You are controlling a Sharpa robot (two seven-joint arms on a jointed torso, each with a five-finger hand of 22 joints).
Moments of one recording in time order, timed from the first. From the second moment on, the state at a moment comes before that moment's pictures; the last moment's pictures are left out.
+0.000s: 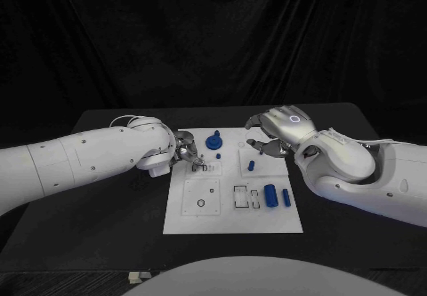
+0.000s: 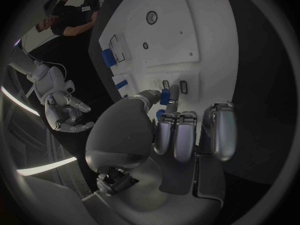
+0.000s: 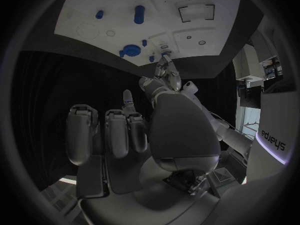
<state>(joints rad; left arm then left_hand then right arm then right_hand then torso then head) 1.30 -0.64 -0.21 1.37 -0.94 0.07 -0.49 1.24 -0.02 0.35 0.23 0.54 0.98 0.09 0.34 0.47 1.47 -0.01 1.55 1.31 1.46 -0.06 1.57 1.31 0.05 1.45 0.05 1.37 1.31 1.28 -0.90 -0.21 1.82 -1.93 -0.47 -0.47 1.28 -0.13 0.31 0.12 0.34 0.81 0.10 0.26 0.23 1.47 0.02 1.57 1.31 1.47 -0.05 1.51 1.31 0.04 1.47 0.05 1.45 1.31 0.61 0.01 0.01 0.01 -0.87</state>
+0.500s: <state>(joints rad) 1.30 -0.61 -0.21 1.34 -0.94 0.08 -0.52 1.21 -0.03 0.39 0.19 0.53 1.00 0.07 0.33 0.46 1.47 -0.01 1.55 1.31 1.46 -0.06 1.57 1.31 0.05 1.45 0.05 1.38 1.31 1.27 -0.90 -0.21 1.80 -1.92 -0.47 -0.47 1.28 -0.11 0.32 0.13 0.34 0.81 0.11 0.26 0.23 1.47 0.02 1.57 1.31 1.47 -0.05 1.51 1.31 0.04 1.47 0.05 1.44 1.31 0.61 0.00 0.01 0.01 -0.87</state>
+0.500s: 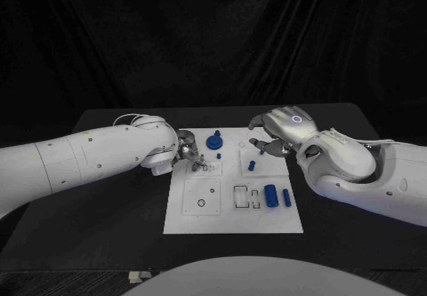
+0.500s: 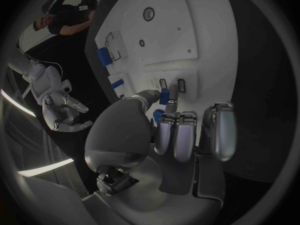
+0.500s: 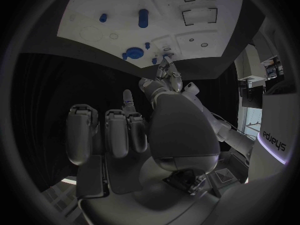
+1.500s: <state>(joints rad) 1.29 -0.57 -0.21 1.31 -0.94 0.12 -0.54 1.20 -0.03 0.39 0.19 0.51 1.01 0.08 0.32 0.46 1.47 -0.01 1.55 1.31 1.46 -0.06 1.57 1.31 0.05 1.45 0.05 1.38 1.31 1.25 -0.90 -0.21 1.79 -1.91 -0.47 -0.47 1.28 -0.11 0.32 0.13 0.34 0.82 0.10 0.26 0.23 1.47 0.02 1.57 1.31 1.47 -0.05 1.50 1.31 0.04 1.47 0.05 1.44 1.31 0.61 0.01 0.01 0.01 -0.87</state>
